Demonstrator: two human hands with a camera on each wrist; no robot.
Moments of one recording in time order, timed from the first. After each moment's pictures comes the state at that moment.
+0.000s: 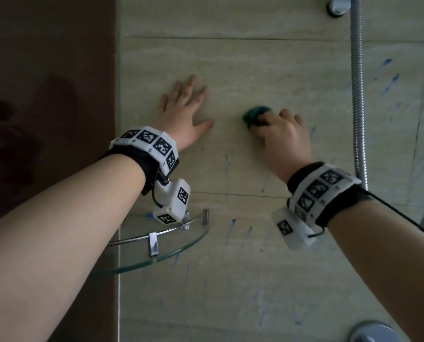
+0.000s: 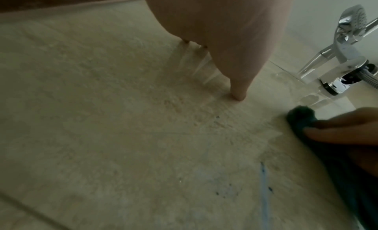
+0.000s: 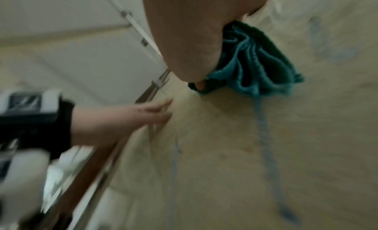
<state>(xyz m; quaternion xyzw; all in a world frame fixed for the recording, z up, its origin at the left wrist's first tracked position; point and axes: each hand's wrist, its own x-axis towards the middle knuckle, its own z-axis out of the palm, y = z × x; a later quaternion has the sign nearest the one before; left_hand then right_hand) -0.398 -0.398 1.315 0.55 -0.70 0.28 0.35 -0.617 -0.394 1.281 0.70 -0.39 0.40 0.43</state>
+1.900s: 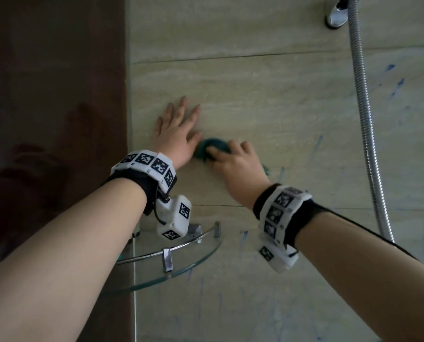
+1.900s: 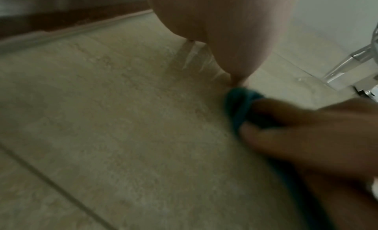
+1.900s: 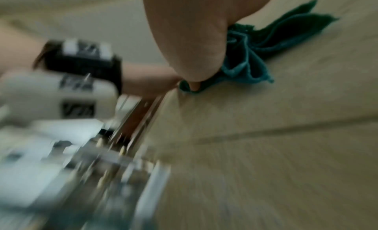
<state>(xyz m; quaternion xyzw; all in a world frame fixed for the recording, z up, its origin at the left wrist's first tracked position) -0.377 -0.397 1.309 0.57 -0.68 0.28 0.37 -0.546 -0.413 1.254 0.73 -0.26 0.37 0.52</state>
